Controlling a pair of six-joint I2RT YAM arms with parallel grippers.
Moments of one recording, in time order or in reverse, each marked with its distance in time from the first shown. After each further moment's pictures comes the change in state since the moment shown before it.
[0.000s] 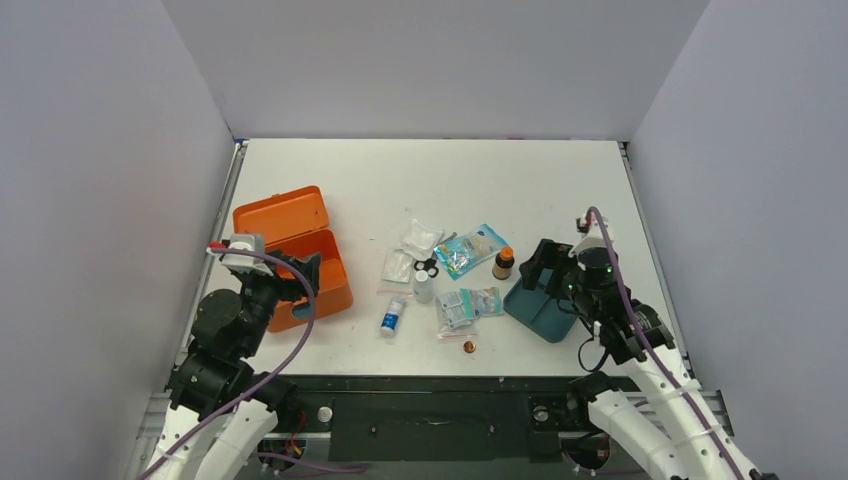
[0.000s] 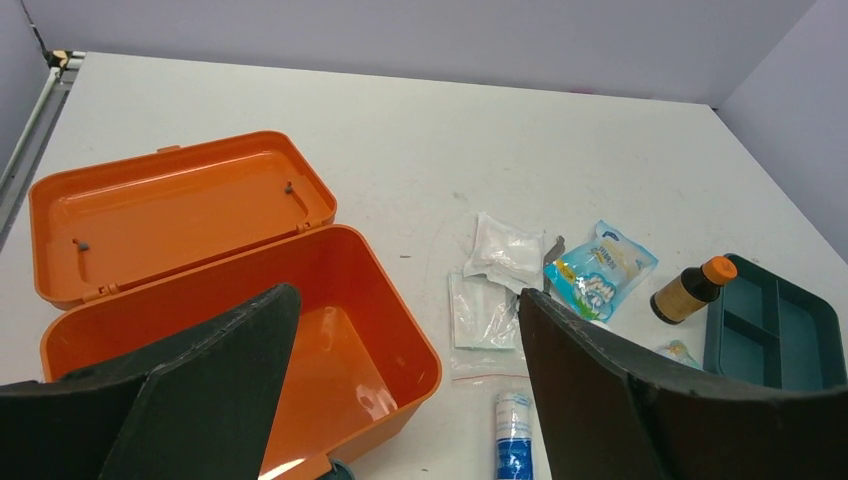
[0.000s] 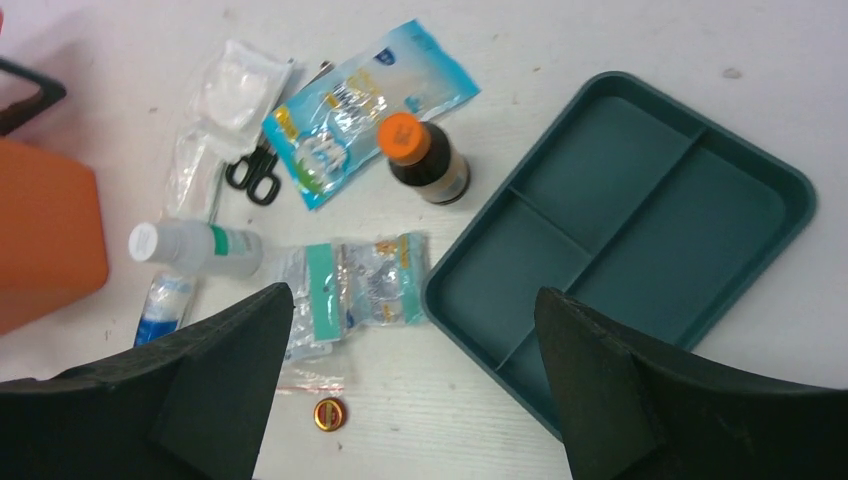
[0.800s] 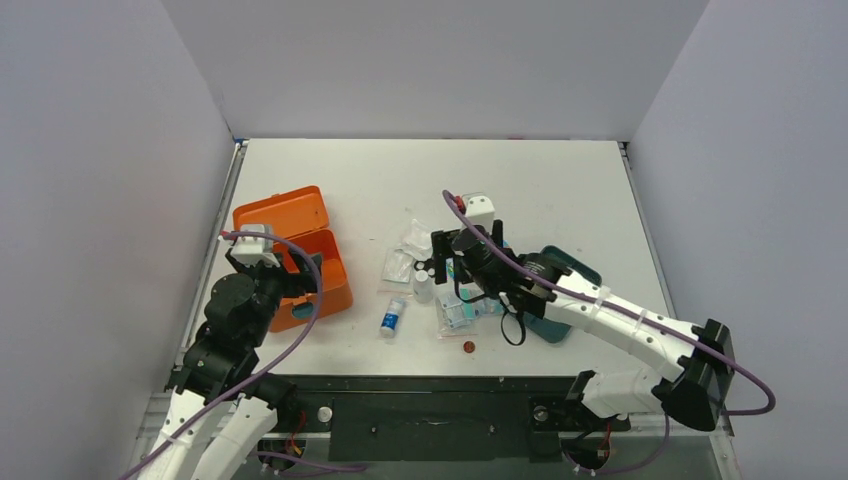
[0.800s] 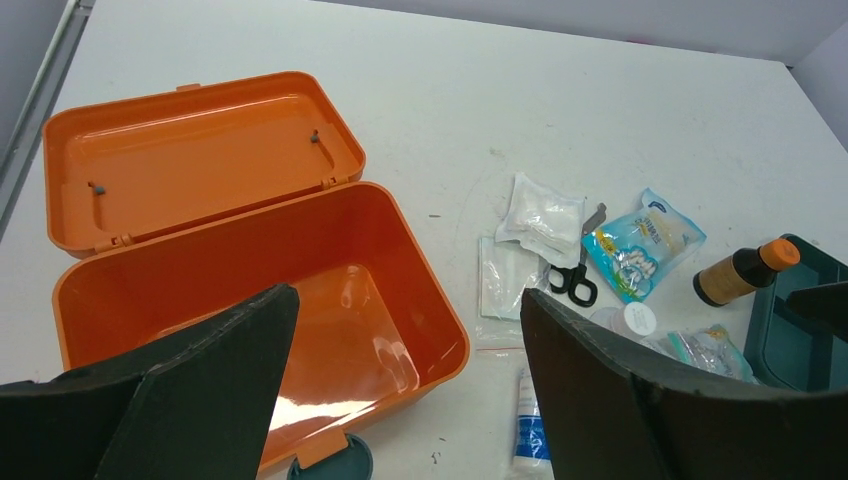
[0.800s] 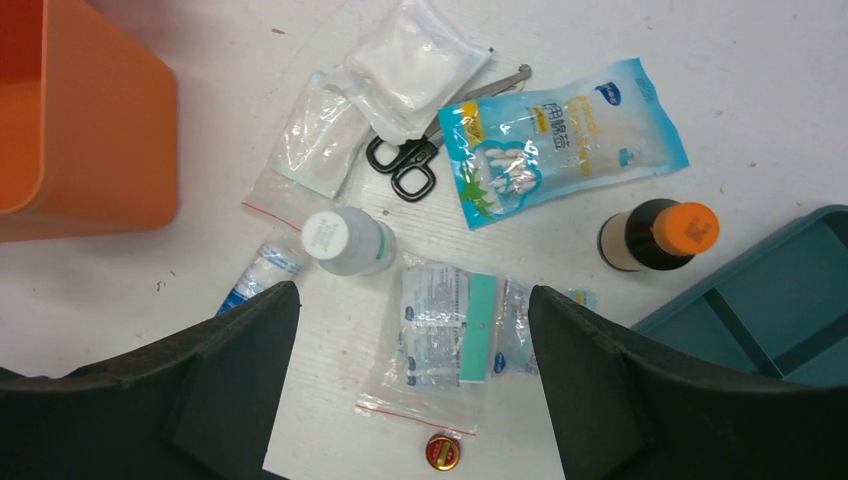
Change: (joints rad) left arm 0.010 0.098 0.021 -0.064 -0.044 -0.022; right arm 0.606 0.585 0.354 0.083 0.340 0.039
